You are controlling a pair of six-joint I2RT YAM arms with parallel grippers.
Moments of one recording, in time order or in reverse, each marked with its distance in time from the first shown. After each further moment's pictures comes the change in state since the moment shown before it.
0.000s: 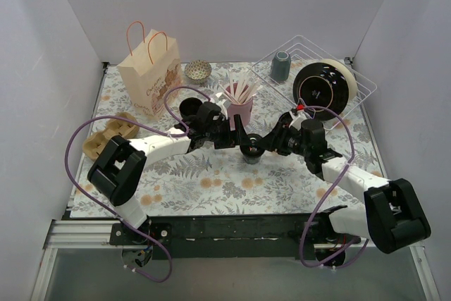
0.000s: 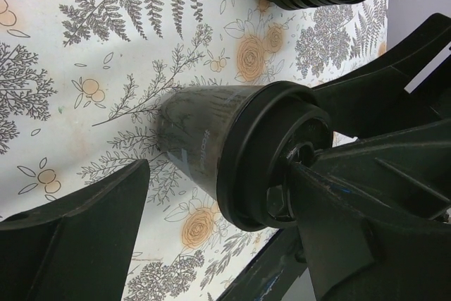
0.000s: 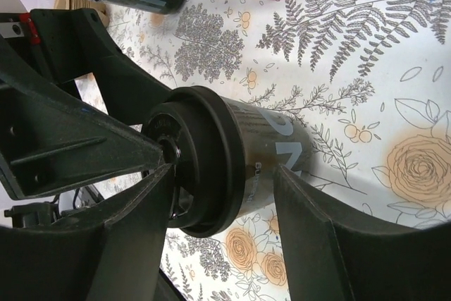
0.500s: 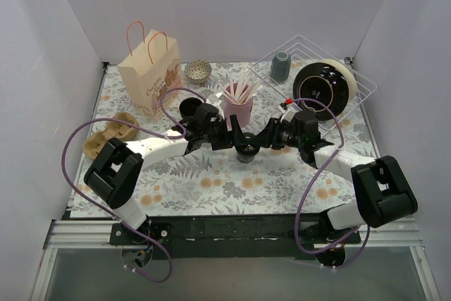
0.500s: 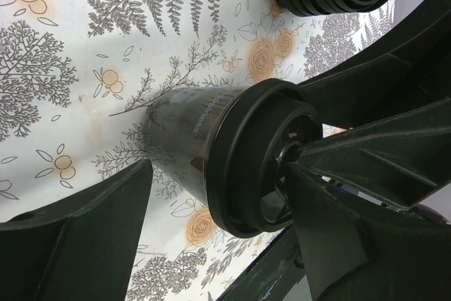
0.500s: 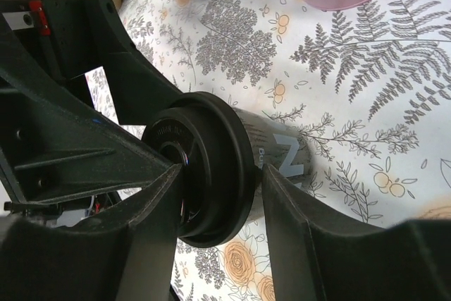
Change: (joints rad) left arm 0.003 -0.029 -0.036 0.005 -0.036 -0.032; right arm 0.000 0.196 0.101 0.080 -0.165 -0.092
